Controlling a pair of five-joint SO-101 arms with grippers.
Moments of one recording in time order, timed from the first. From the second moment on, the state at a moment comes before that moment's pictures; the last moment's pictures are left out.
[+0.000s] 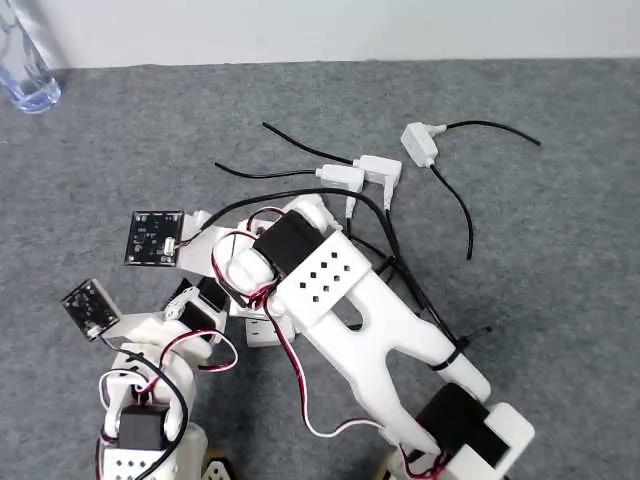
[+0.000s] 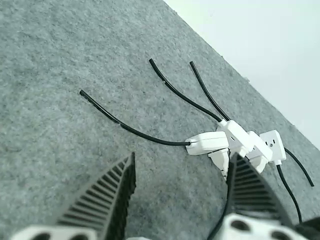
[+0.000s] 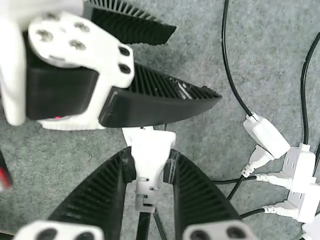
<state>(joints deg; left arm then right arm) -1.8 -103.6 96.7 50.9 46.8 -49.5 -2.3 -9.0 89.3 37.7</state>
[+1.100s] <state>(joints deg) -1.8 -103.6 96.7 50.9 46.8 -49.5 -2.3 -19.3 93.2 37.7</state>
